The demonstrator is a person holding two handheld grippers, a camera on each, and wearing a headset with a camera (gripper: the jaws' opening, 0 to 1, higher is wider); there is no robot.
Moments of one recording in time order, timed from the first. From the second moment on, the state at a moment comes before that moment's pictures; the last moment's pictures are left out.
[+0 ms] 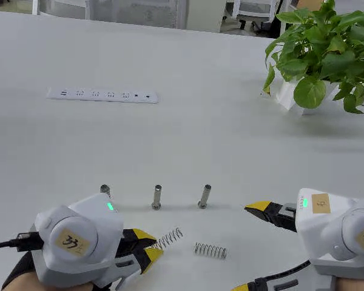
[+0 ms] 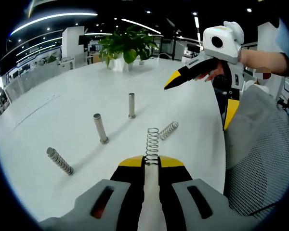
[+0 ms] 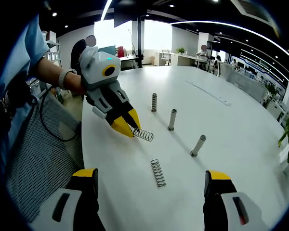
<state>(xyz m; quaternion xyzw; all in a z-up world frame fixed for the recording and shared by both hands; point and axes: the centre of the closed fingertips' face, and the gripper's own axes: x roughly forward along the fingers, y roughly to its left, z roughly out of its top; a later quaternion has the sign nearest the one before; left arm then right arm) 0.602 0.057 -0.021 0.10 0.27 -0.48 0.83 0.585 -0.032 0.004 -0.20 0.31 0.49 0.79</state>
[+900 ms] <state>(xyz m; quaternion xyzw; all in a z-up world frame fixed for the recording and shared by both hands) 0.576 0.031 0.011 0.10 0.21 -0.55 0.80 0.580 0.001 0.036 -0.21 0.32 0.60 0.70</state>
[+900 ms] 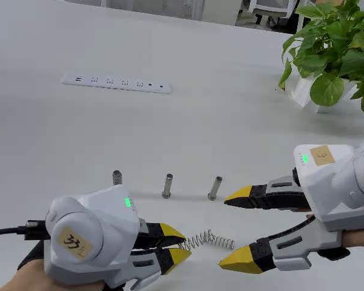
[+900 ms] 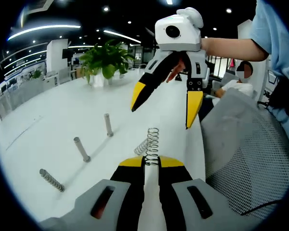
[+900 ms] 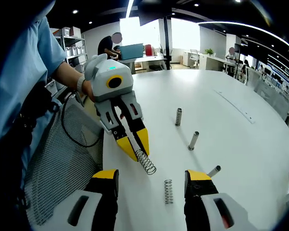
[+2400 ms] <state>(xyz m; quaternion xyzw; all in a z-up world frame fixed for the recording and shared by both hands) 0.558 0.023 0.018 0.09 0.19 -0.59 0.78 0.554 0.007 0.034 -0.21 0.34 0.65 0.64</state>
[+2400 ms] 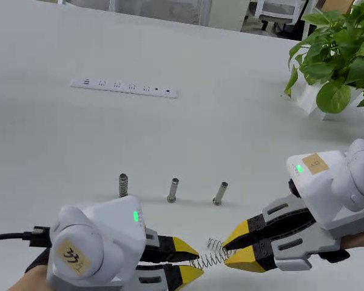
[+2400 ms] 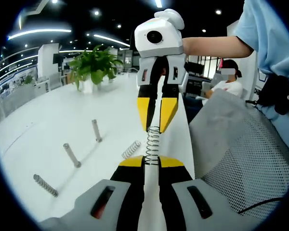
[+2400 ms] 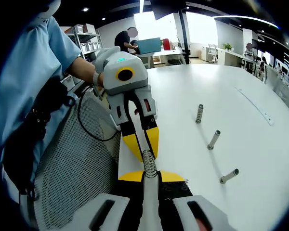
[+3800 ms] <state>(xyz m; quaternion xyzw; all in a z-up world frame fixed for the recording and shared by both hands) 0.558 0.016 0.024 0.05 0.20 -0.58 0.79 0.554 0.030 0.061 -0.26 0.28 0.66 0.65</state>
